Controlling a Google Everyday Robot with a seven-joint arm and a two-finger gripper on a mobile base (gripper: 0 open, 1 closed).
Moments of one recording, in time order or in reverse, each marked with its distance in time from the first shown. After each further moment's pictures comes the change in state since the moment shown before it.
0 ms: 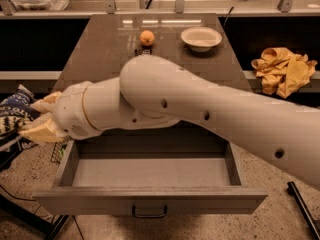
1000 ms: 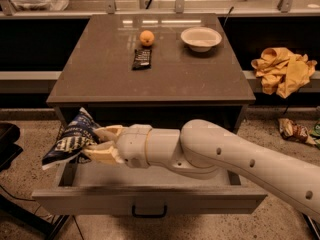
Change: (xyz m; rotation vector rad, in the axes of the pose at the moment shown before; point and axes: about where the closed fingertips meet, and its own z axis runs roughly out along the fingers) arm 0.129 -0.016 -0.042 0.145 -0.144 0.182
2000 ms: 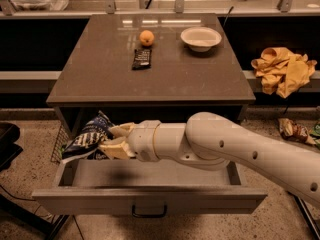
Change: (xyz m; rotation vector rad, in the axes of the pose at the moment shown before) arm 0.030 -0.031 -0.018 0.067 0.134 0.050
